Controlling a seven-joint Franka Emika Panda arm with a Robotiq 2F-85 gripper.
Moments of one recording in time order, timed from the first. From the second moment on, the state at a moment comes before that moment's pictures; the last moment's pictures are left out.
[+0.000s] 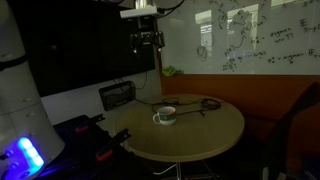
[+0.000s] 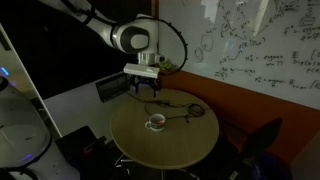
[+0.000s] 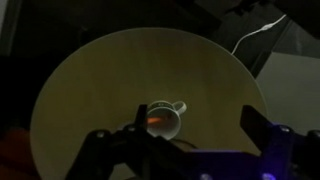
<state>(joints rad) 0.08 -0.22 -0.11 -2.48 0.01 2.22 -0.58</state>
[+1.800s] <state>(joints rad) 0.07 0.23 0.04 -2.40 -0.35 2.55 -1.05</state>
